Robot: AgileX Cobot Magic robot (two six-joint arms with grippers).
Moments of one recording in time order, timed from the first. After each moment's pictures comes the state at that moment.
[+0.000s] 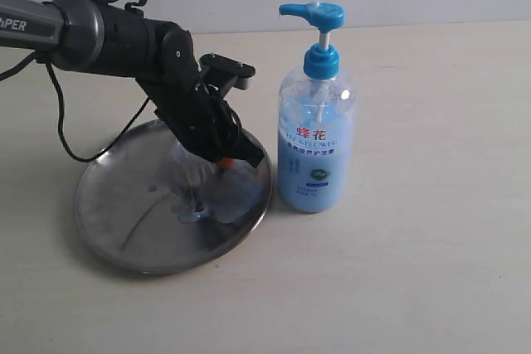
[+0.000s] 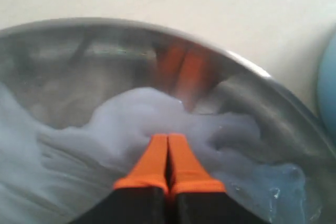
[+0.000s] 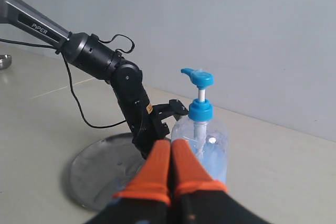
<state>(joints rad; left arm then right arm) -0.58 2.16 -1.40 -0.20 0.60 0.22 0.64 0.00 -0.34 -0.13 0.49 0.13</state>
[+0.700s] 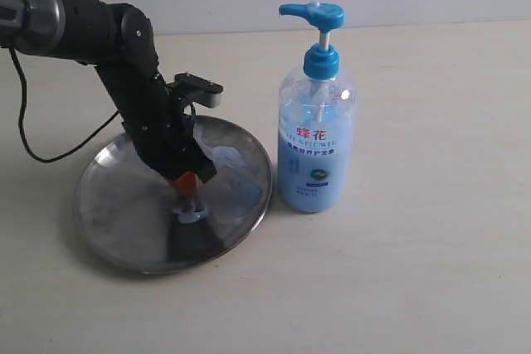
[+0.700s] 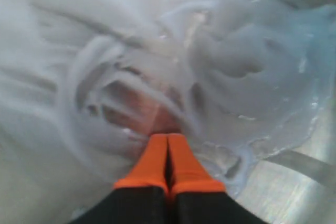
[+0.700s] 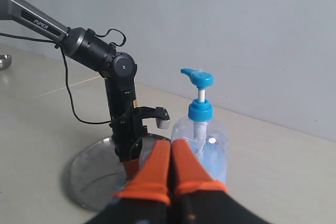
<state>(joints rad) -0.48 2.15 -1.40 -0.29 0.92 0.50 0.64 0.00 -0.34 -0.13 0.49 0.13</state>
